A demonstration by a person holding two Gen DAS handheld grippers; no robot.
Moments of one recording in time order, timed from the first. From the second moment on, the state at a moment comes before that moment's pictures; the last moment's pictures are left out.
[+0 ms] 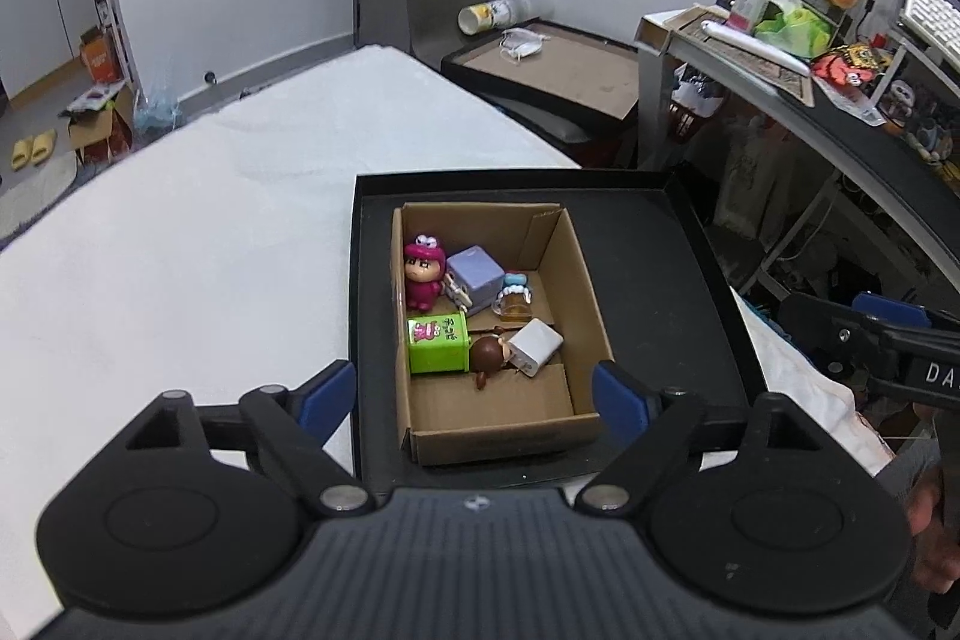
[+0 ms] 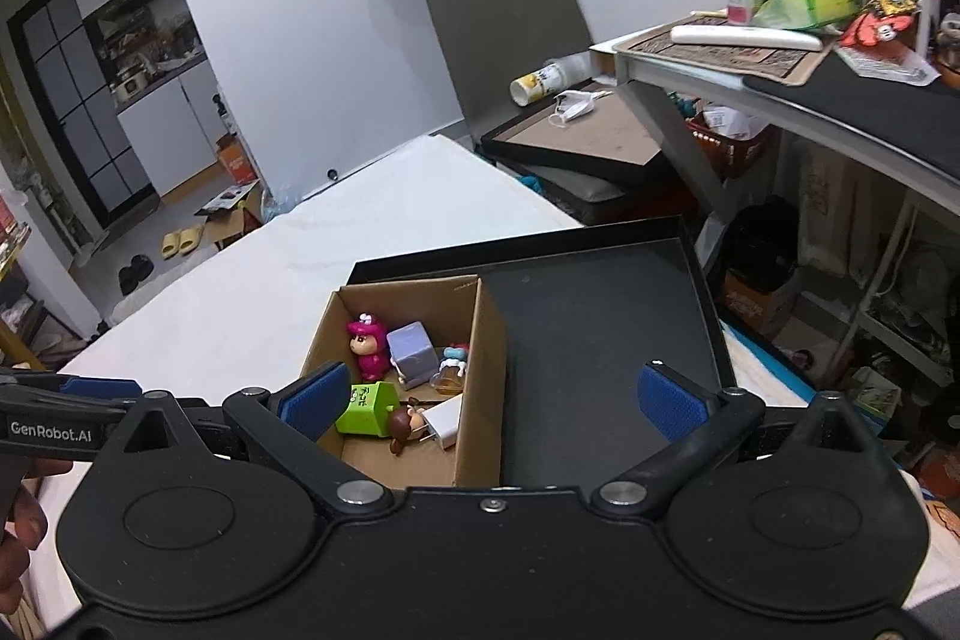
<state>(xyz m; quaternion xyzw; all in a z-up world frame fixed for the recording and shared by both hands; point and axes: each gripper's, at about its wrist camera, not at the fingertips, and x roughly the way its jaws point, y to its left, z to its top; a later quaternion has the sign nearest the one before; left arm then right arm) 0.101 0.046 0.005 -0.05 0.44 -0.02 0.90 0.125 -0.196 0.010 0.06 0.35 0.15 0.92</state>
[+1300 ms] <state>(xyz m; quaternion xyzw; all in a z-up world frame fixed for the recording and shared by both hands) 0.017 0.028 0.050 -0.03 0.40 -0.04 0.92 0.037 -0.218 0.061 0.06 0.33 0.12 0.93</state>
